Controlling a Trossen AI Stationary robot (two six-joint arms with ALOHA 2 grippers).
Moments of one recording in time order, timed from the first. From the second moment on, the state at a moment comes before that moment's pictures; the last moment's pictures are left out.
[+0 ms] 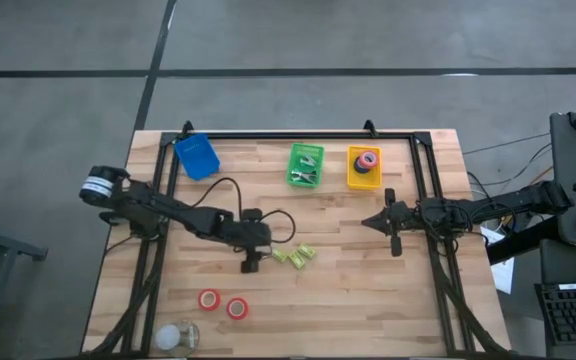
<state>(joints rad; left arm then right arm) -0.19 1.53 0.77 -0.09 -0.09 -0.14 0.13 0.45 0.02 0.21 0.13 0.16</state>
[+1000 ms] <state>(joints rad) -0.24 1.43 0.77 -0.15 -0.18 -0.18 0.13 0.45 0.02 0.21 0.13 0.16</state>
